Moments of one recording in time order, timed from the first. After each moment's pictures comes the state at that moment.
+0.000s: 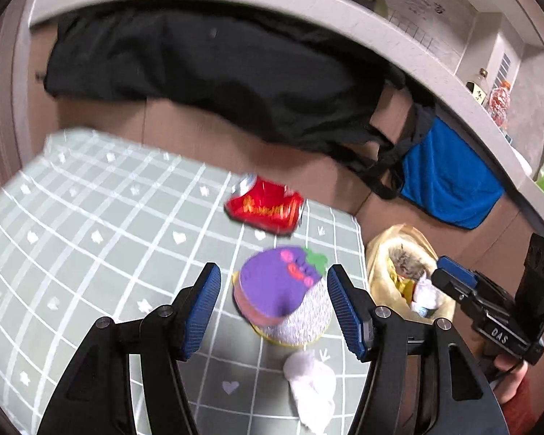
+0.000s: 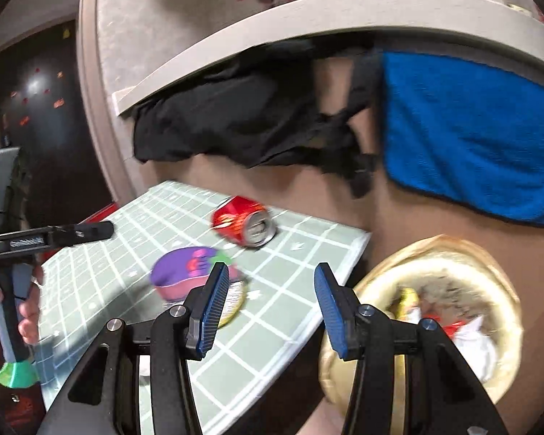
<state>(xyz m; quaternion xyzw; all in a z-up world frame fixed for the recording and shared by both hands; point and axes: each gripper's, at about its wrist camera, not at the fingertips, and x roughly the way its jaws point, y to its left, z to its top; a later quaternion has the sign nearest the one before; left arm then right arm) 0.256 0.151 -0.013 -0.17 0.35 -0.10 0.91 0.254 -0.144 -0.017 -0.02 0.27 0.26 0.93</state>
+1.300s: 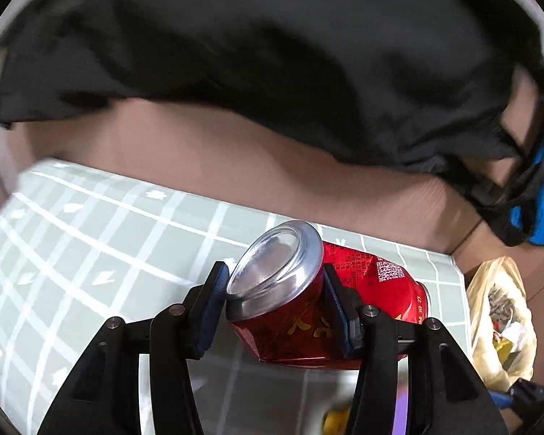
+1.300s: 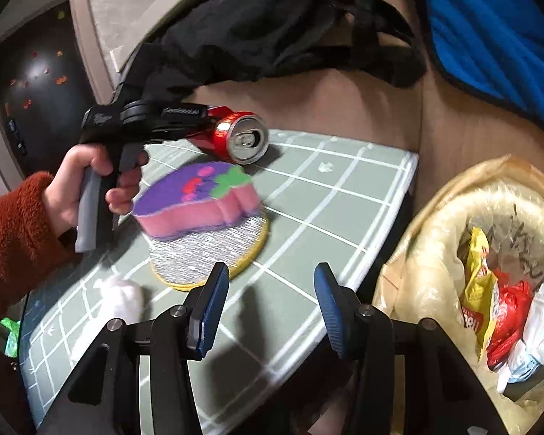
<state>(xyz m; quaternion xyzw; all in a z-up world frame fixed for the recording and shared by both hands) 0.417 0.173 -0.059 -0.10 0.37 -0.03 0.93 0.284 -0.118 -0.104 -0.02 0.35 0.29 0.89</state>
